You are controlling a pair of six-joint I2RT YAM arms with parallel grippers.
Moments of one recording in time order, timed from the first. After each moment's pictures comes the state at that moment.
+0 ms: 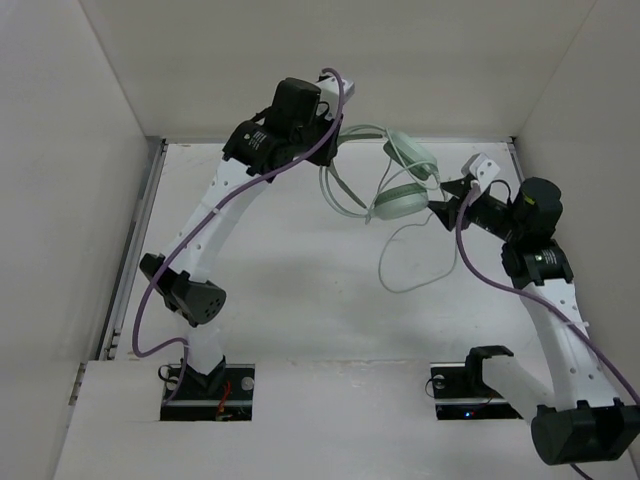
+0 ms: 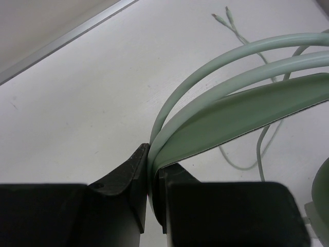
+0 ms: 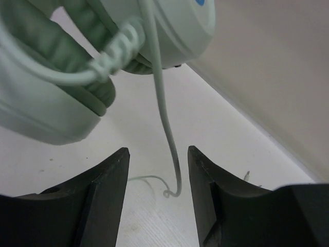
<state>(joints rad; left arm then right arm) -0.63 1.82 2.23 -0.95 0.02 -0.05 0.05 0.90 0.97 -0.19 -0.72 -0.35</state>
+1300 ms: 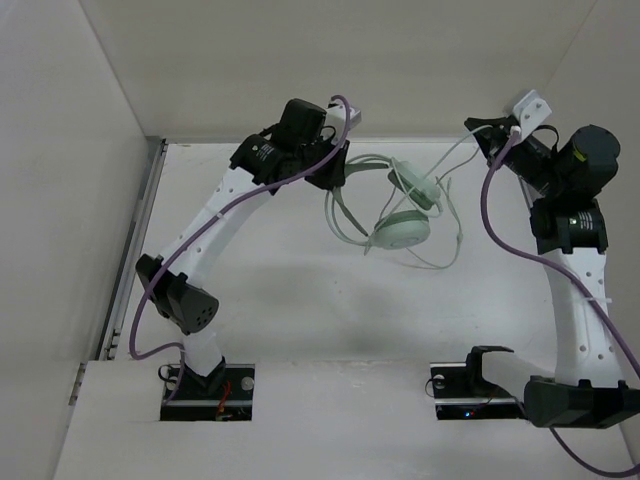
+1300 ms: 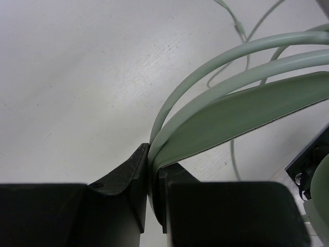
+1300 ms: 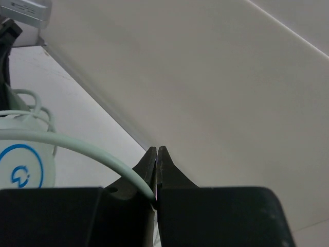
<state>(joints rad) -0.65 1.75 2.02 -0.93 0.18 -0.09 -0.04 1.09 1.40 -0.14 -0.70 -0.38</state>
